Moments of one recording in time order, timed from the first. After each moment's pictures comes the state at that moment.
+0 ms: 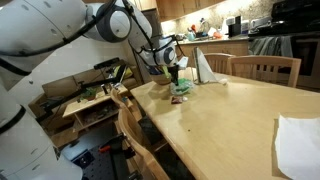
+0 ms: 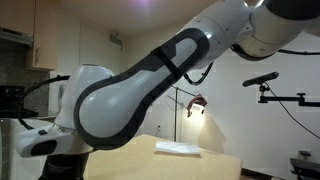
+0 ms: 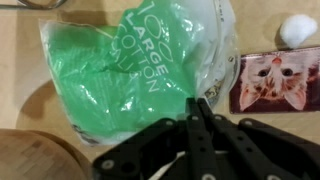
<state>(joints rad) 0.28 1.11 0.29 -1.25 -0.27 2.55 -1.73</state>
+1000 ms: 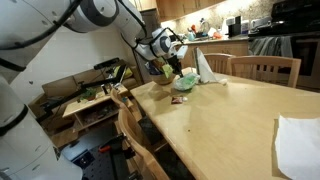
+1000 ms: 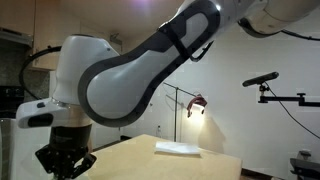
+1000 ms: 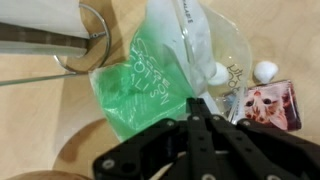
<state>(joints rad) 0.44 0.96 0.05 -1.32 -0.34 2.54 -1.46</state>
